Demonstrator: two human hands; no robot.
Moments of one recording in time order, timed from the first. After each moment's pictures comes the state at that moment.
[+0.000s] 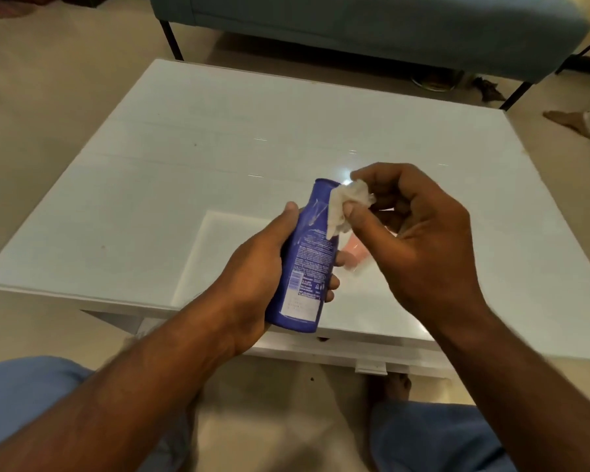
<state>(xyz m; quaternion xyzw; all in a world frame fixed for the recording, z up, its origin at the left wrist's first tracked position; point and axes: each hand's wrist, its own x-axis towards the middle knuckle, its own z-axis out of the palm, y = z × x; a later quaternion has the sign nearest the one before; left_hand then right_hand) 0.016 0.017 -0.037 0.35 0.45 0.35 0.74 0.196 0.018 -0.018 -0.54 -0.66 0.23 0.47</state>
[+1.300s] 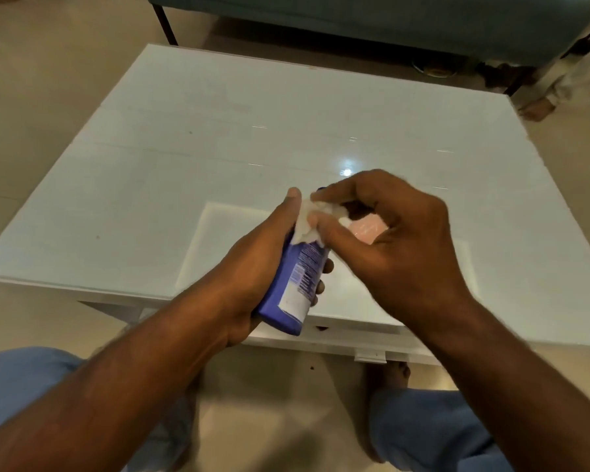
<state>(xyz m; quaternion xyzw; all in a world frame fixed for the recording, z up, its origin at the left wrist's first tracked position) 0.013 0.015 -0.031 0.36 0.50 0.31 0.73 0.183 0.008 -0.015 -0.51 -0.74 0.17 0.41</state>
